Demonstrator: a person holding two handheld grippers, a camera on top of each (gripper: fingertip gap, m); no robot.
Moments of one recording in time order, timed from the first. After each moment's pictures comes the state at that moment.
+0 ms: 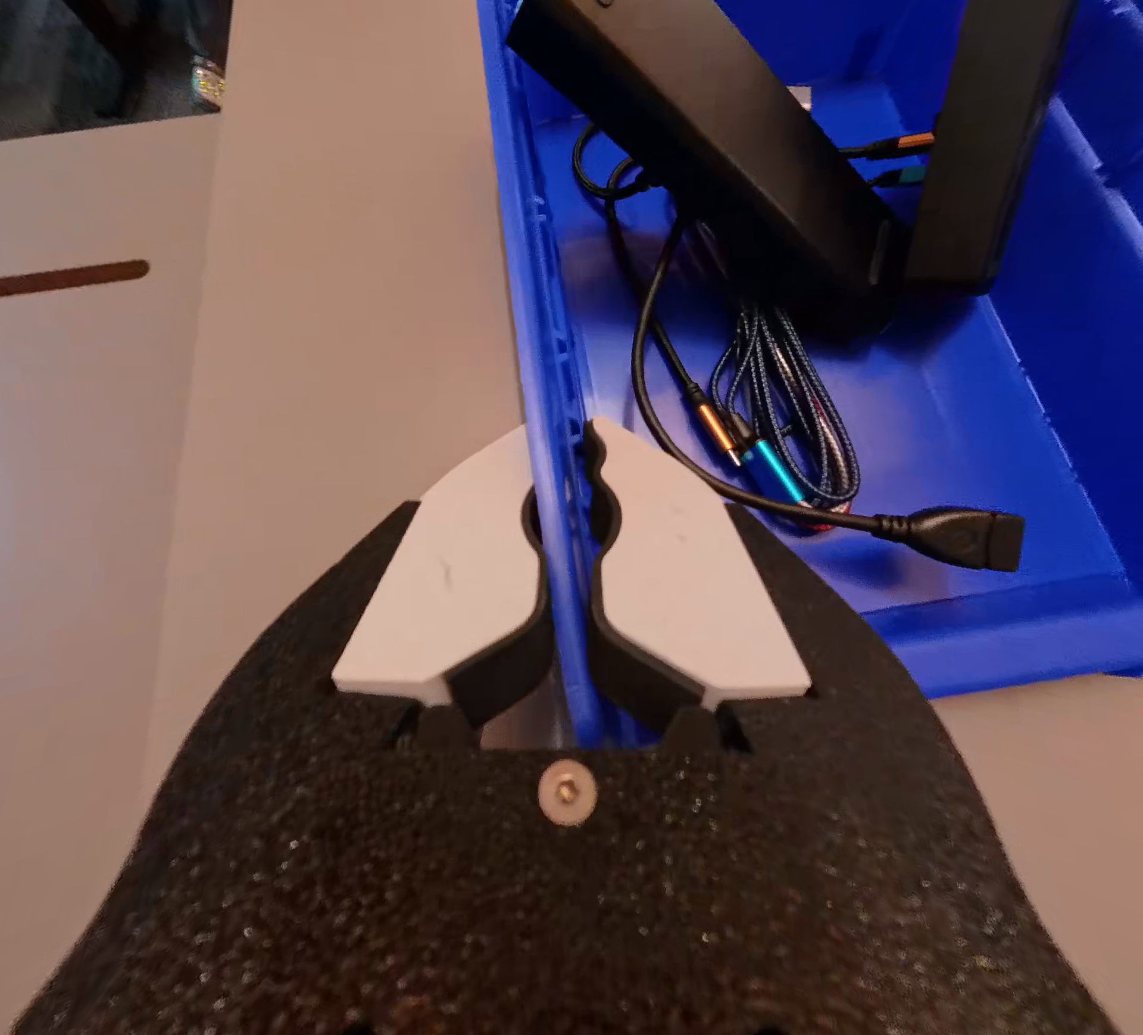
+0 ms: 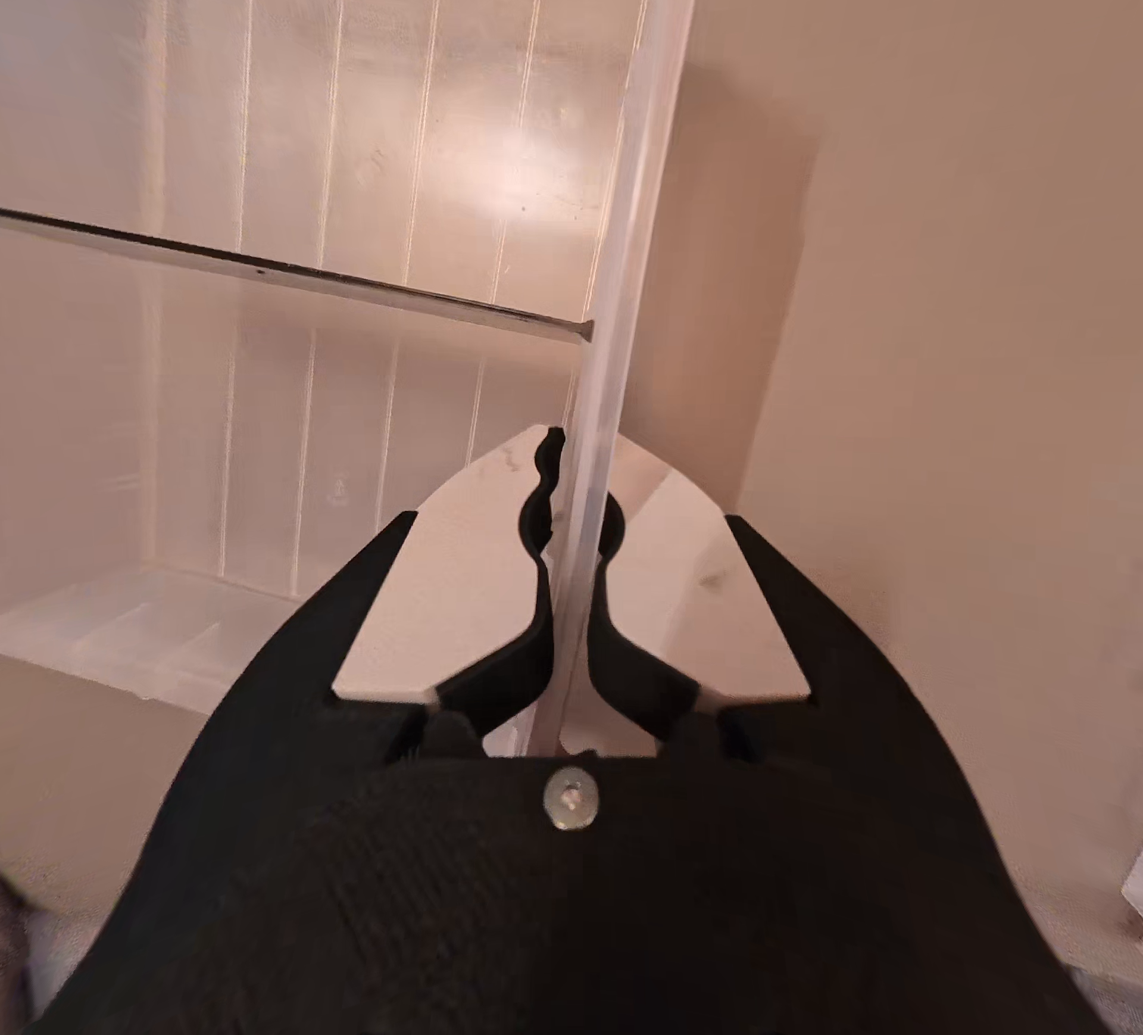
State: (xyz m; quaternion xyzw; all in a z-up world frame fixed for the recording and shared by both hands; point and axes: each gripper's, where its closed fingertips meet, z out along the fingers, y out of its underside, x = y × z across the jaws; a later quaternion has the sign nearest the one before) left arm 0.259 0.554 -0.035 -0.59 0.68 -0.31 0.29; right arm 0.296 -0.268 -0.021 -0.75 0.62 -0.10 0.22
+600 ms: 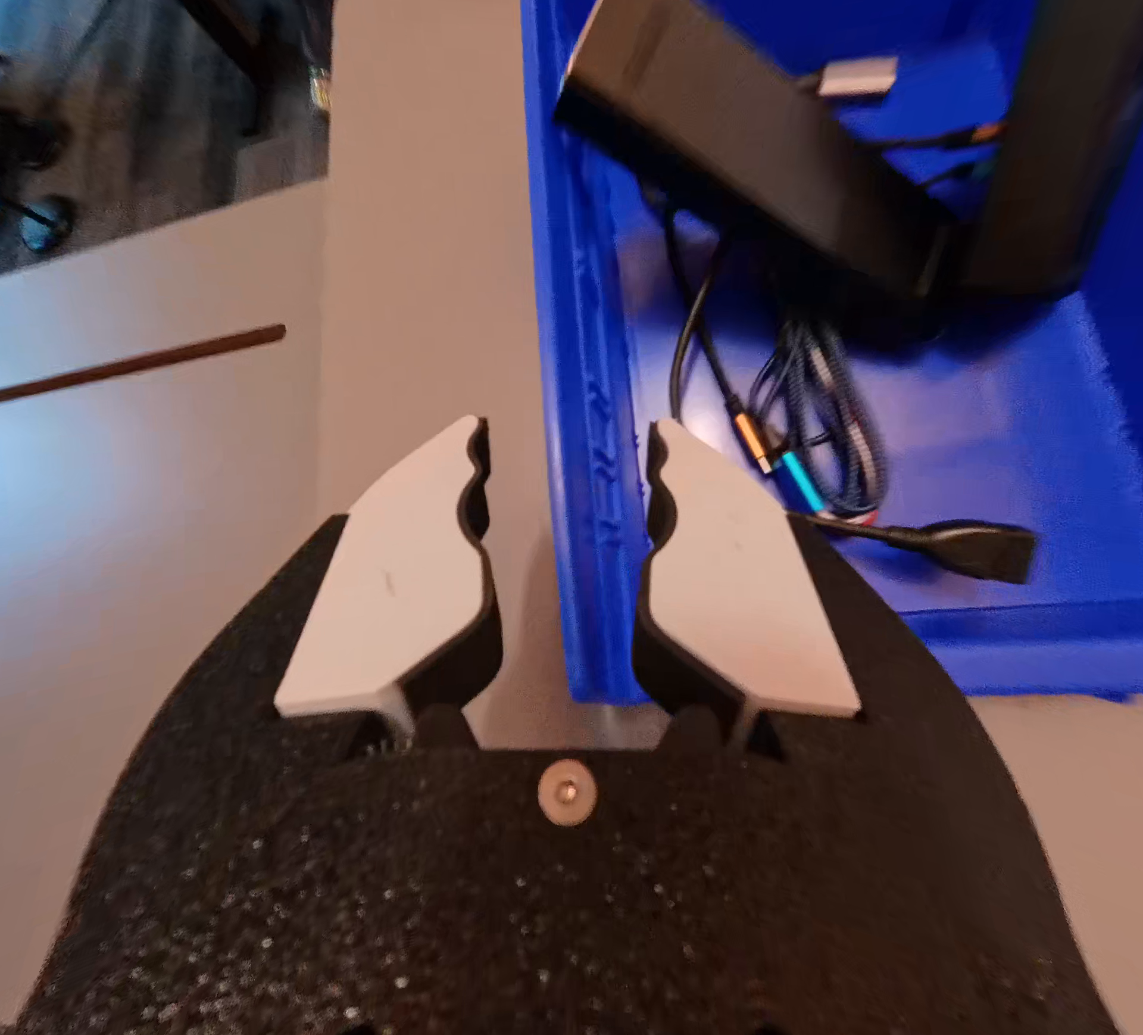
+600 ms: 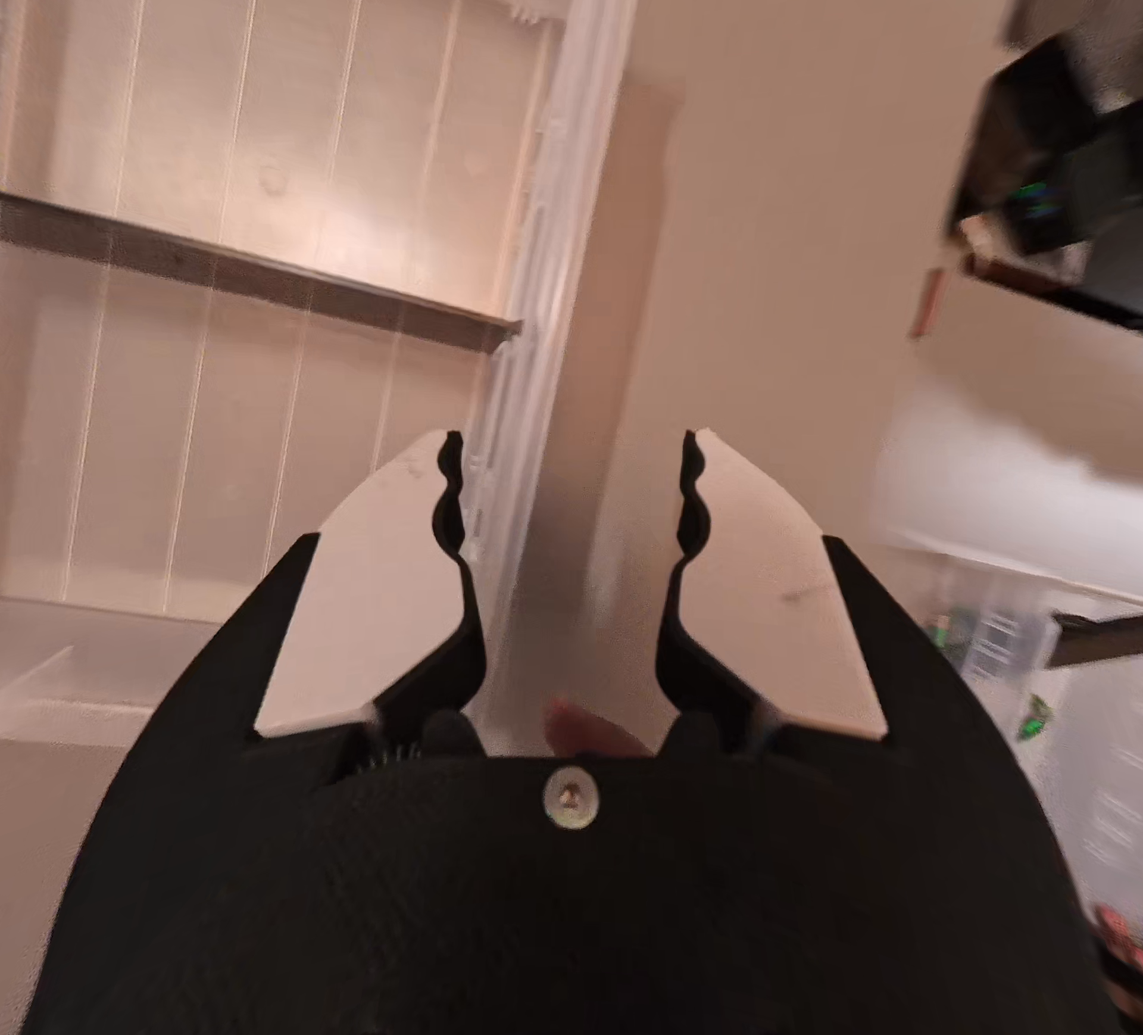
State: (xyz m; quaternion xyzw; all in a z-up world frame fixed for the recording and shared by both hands) left arm 0.304 0.550 0.006 -0.59 0.70 -0.21 0.34; right arm 0.323 -0.333 -0.023 -0.78 0.58 -0.20 0.13
